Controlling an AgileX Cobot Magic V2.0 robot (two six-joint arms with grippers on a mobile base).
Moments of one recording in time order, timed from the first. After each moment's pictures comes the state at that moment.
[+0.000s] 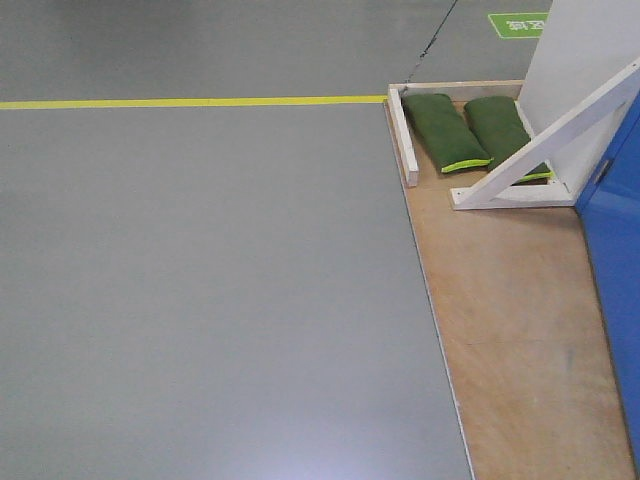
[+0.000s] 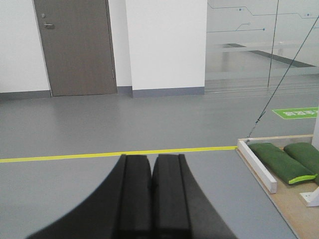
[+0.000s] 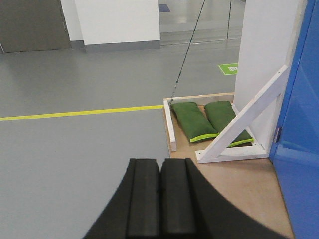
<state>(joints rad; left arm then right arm) 0.03 -0.01 0.03 0.07 0.07 -0.02 0.02 0.32 -0.34 -0.09 0.35 0.14</state>
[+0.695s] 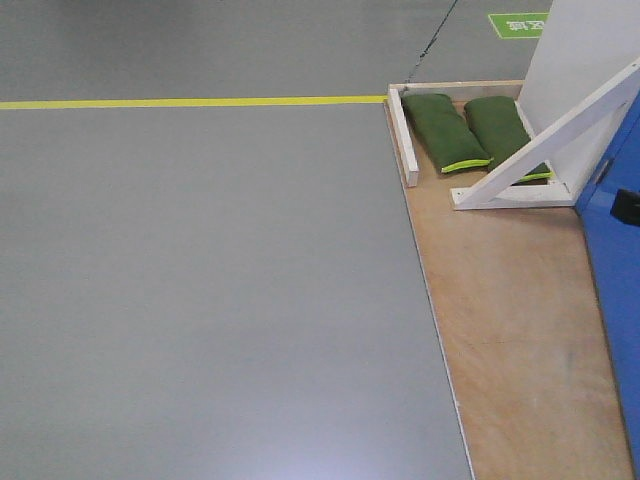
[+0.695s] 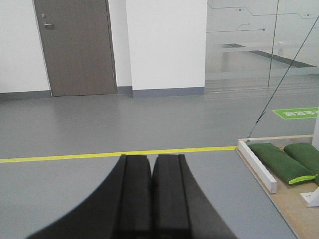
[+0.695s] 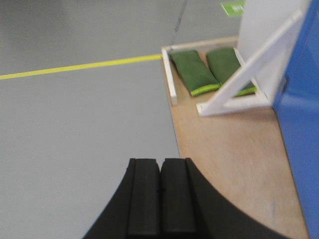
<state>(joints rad) 0.03 -0.01 0.03 0.07 0.07 -0.02 -0.05 0.88 -0.64 -0.01 0.33 0.14</state>
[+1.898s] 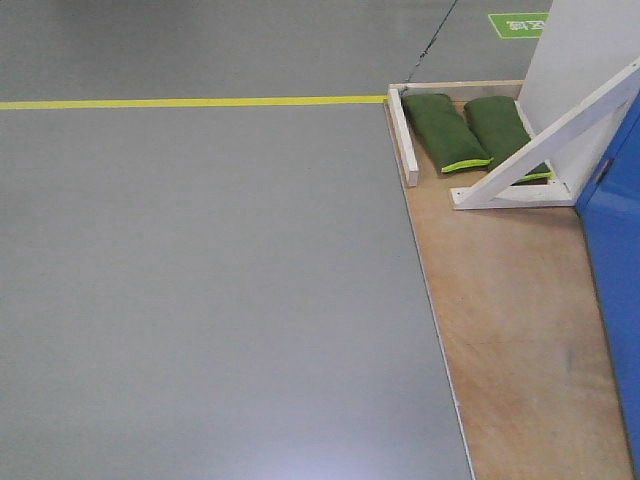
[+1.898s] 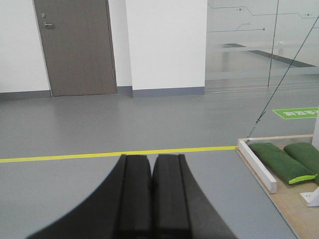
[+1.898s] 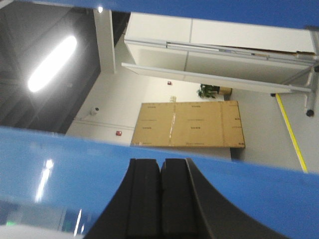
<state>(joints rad) 0.03 -0.01 0.03 0.07 0.07 -0.02 -1.21 1.52 -1.57 1.31 0.03 0.14</state>
